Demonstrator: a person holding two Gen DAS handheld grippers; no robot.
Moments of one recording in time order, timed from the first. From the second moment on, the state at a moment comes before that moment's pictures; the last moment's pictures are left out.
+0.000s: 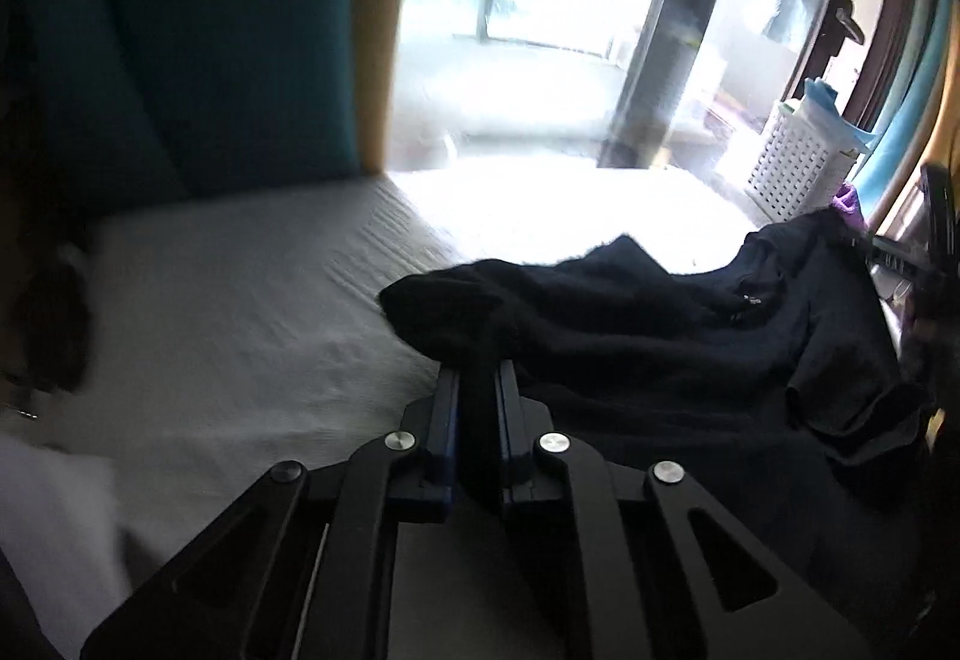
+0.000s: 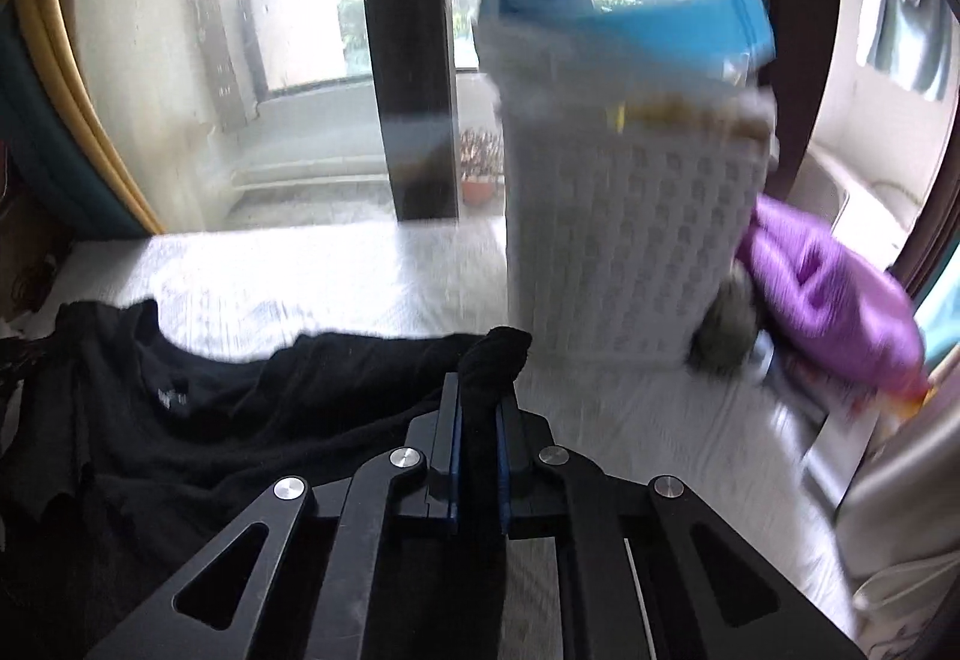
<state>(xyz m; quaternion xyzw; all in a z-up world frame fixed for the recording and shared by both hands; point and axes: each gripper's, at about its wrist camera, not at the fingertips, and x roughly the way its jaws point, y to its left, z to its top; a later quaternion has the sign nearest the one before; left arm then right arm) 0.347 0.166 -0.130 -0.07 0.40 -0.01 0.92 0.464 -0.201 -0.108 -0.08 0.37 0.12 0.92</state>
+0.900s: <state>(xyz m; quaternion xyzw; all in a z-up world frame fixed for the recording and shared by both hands) 0.256 0.091 -0.098 -0.01 0.40 -0.11 0.91 0.400 -0.177 -0.085 -0.09 0.37 0.13 0.91</state>
